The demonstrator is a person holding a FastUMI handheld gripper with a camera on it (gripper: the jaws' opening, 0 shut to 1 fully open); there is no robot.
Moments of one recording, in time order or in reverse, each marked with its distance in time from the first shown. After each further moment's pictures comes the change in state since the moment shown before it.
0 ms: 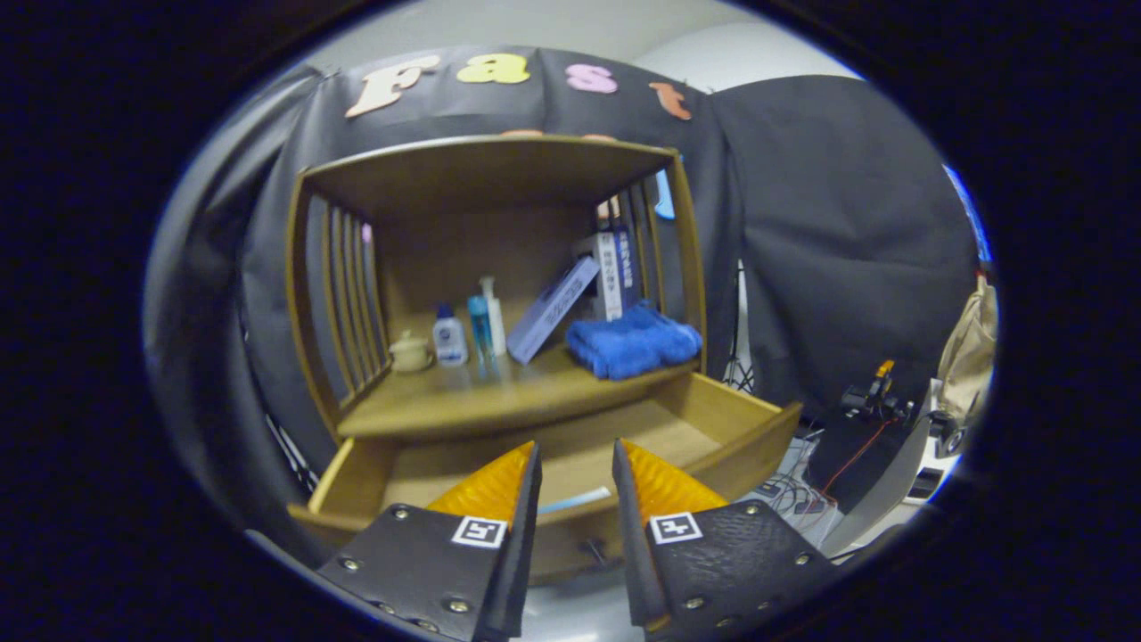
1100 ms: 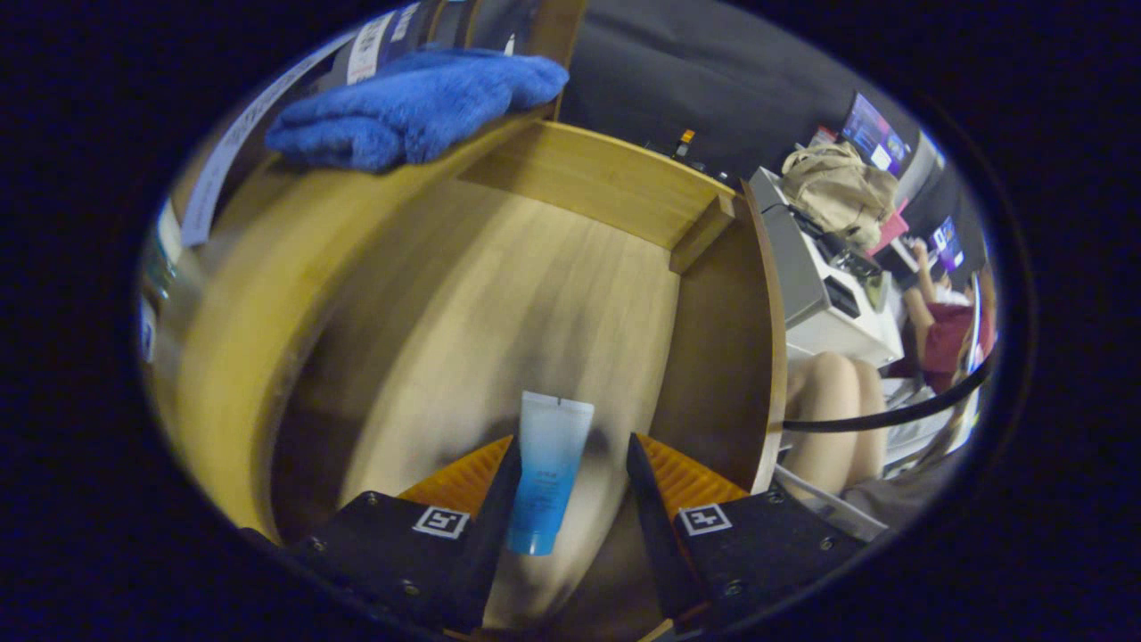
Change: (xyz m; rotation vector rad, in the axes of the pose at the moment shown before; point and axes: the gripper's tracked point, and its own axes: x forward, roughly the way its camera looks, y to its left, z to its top) arm 0.100 -0.029 -0.156 0.148 0.939 -0.945
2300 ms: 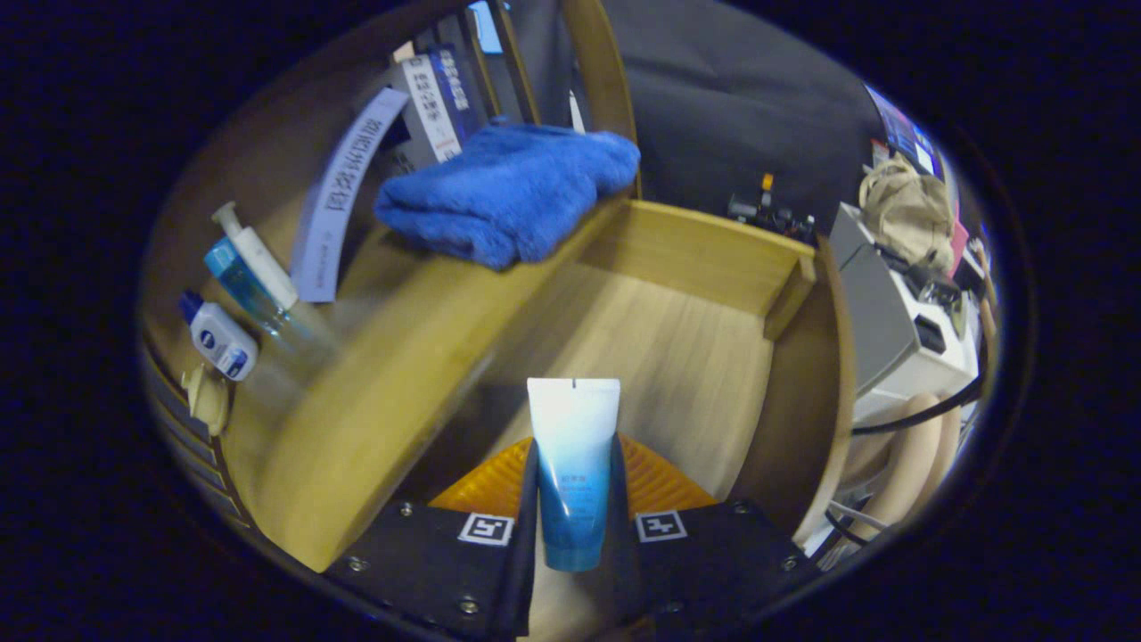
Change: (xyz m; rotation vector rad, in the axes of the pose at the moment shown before) arm -0.050 0.035 0.062 0.075 -0.357 0.431
